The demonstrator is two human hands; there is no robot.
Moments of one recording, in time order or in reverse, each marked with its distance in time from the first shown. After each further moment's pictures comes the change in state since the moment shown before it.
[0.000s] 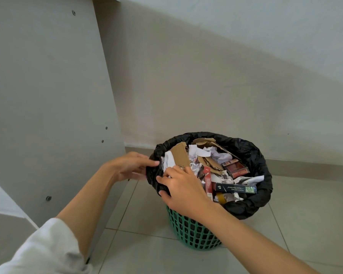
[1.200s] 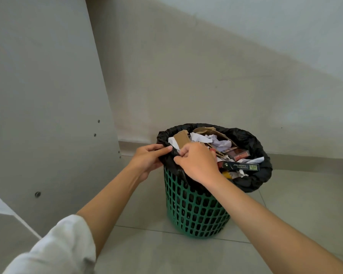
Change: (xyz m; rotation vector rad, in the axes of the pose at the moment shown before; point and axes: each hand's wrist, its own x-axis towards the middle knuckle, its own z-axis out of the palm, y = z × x) left_hand 0.025 0.001 0.059 -0.506 0.234 0.180; right_hand 0.017 0.023 -0.047 0.336 -0.002 0.642
